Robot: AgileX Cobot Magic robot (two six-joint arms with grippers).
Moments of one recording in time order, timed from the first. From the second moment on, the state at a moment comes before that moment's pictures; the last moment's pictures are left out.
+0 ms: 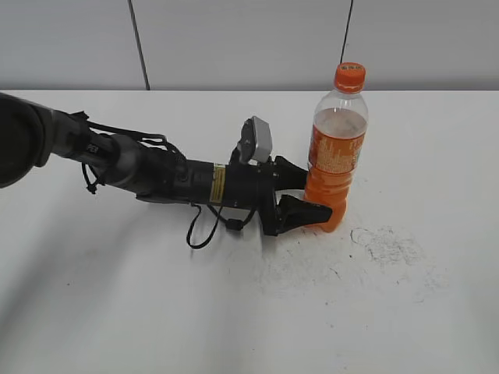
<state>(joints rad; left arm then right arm) -0.52 2.54 -1.52 1.26 -1.12 -0.64 0.02 -0.01 -0.45 0.10 1.09 -0.13</state>
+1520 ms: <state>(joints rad) -0.62 2.56 -1.56 1.17 -1.02 -0.67 0.02 -0.01 -0.45 0.10 1.09 -0.13</state>
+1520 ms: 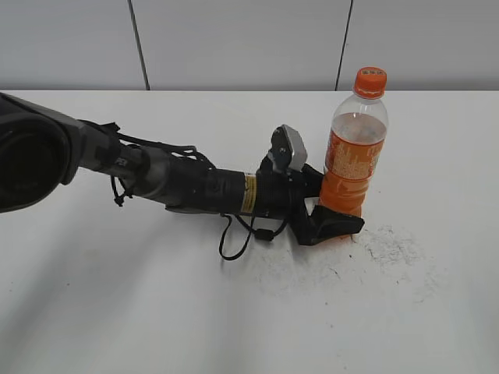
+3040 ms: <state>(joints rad) -0.65 2.57 -1.56 1.28 -1.12 -0.68 0.02 -0.01 -0.45 0.11 1.08 -0.13</state>
